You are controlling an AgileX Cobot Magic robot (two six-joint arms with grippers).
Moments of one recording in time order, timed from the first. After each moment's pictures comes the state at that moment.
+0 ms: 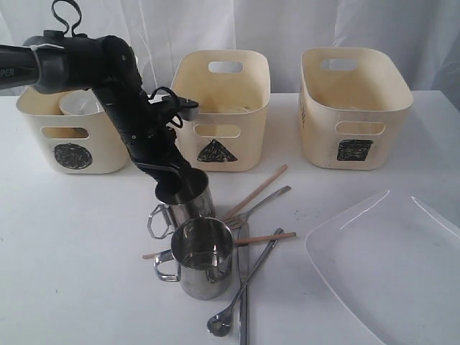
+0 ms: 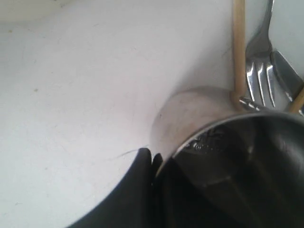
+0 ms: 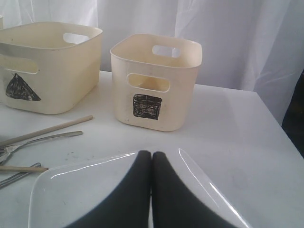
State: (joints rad) left arm -0.44 2.13 -1.73 -0.34 1.10 0.56; right arm -0.02 0.00 0.00 0.01 0.21 -0.07
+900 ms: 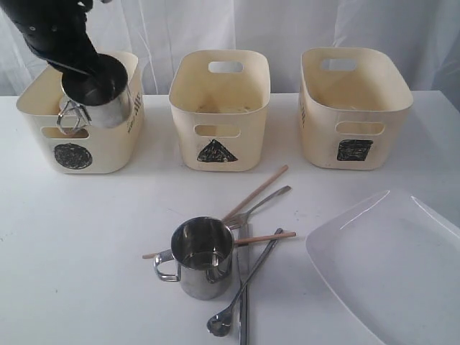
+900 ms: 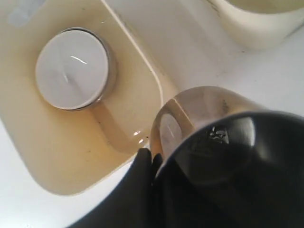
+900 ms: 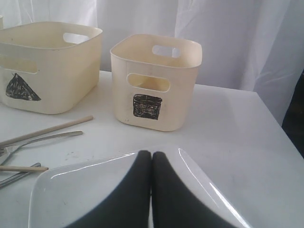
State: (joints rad) left arm -0.37 1.75 -1.74 0.16 1.06 0.34; right arm -0.02 0.00 0.00 0.01 0.21 -0.07
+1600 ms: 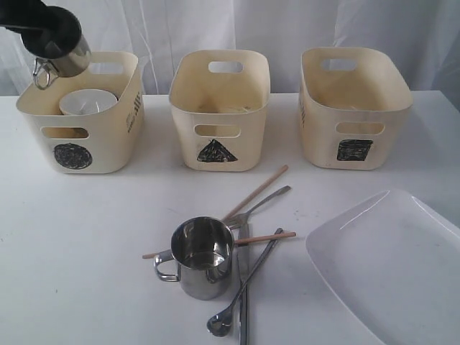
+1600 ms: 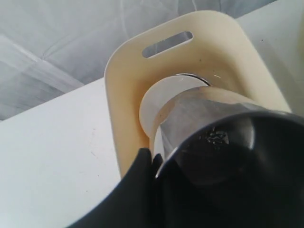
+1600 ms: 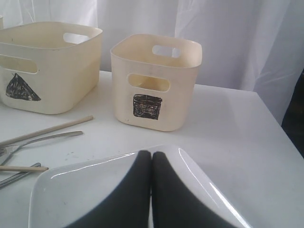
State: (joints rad) left arm -0.15 1.84 -1.85 0.11 0.85 0.26; right arm -0.02 0.00 0.00 0.01 0.21 -0.07
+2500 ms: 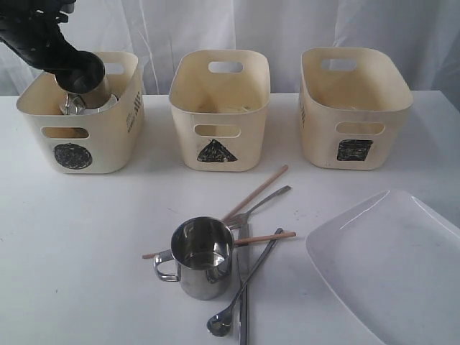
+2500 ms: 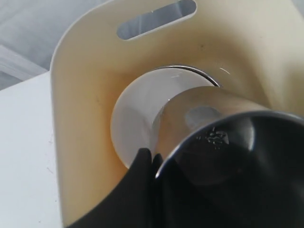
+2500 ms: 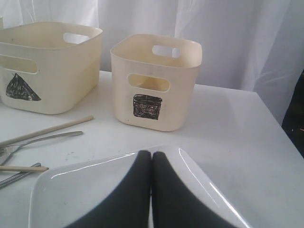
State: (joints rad) left arm -0.13 2.12 -1.99 0.05 0.79 0.26; right arm -0.02 0.00 0.00 0.01 0.21 -0.07
